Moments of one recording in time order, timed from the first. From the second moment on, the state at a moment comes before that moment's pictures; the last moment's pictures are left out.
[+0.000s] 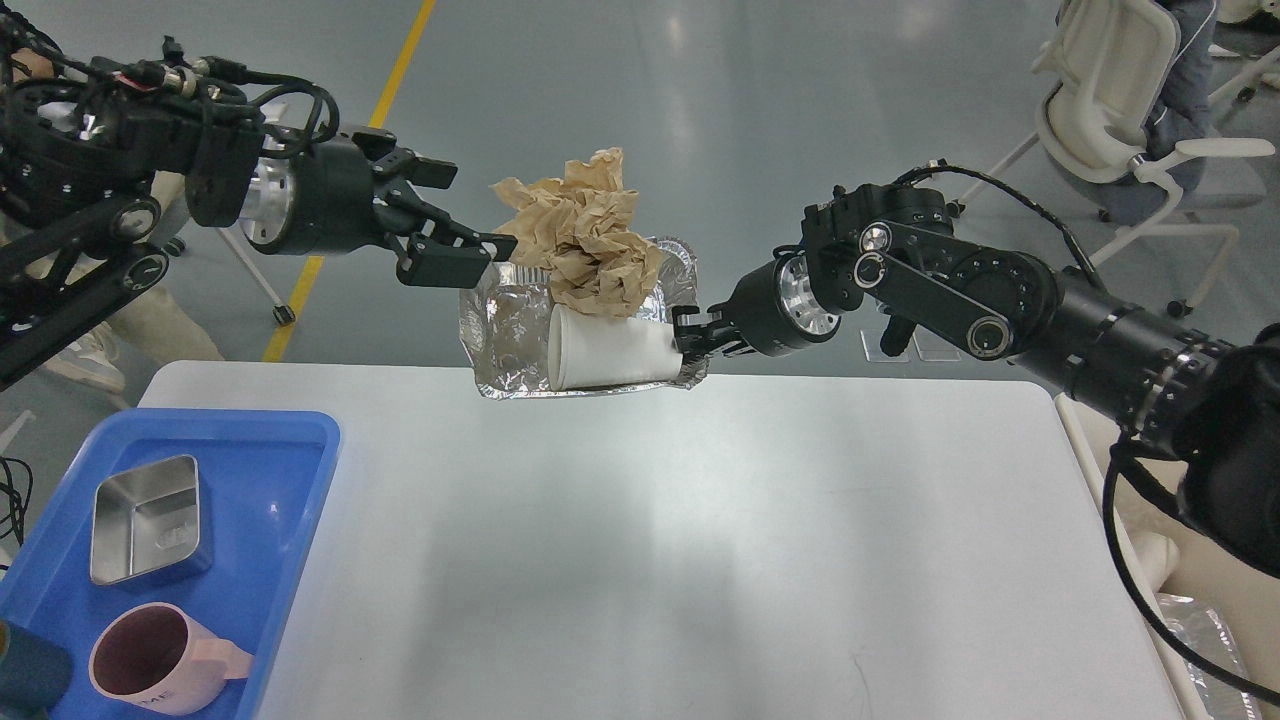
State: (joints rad) left arm -1.21 0.72 -0.47 -1.40 1.92 -0.57 -0.31; right arm 1.27 -0.15 0.21 0.82 -0.96 0.73 -0.10
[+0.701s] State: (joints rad) left arm -0.33 0.88 -1.19 -1.44 1.35 -0.24 -0.20; right arm 1.27 -0.15 0.21 0.82 -0.96 0.73 -0.10
